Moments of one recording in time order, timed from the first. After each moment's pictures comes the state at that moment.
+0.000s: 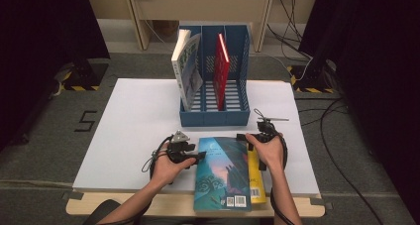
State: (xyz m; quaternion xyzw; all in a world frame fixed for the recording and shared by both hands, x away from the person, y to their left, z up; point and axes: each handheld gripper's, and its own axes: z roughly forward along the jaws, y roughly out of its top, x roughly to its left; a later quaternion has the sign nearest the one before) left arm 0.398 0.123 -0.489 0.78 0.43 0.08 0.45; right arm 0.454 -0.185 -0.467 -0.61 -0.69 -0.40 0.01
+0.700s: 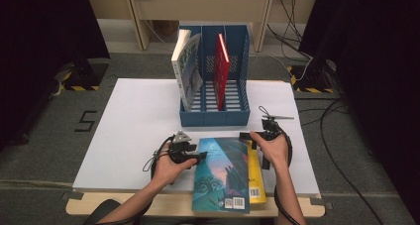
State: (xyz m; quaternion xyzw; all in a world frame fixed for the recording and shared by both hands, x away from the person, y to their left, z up) left arm 0.397 0.119 -0.488 0.78 0.42 0.08 0.45; right arm 0.453 -0.194 -0.454 -0.62 -0.67 -0.40 0.05
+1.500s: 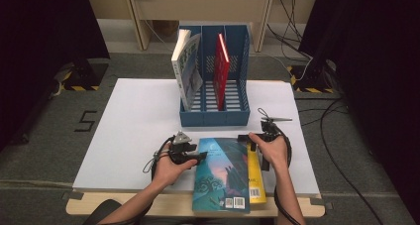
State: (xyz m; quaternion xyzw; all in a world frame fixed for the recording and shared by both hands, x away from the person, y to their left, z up) left arm 0.395 0.118 -0.488 0.78 0.42 0.09 0.45; right arm 0.456 -0.195 -0.466 -0.62 -0.67 -0.40 0.08
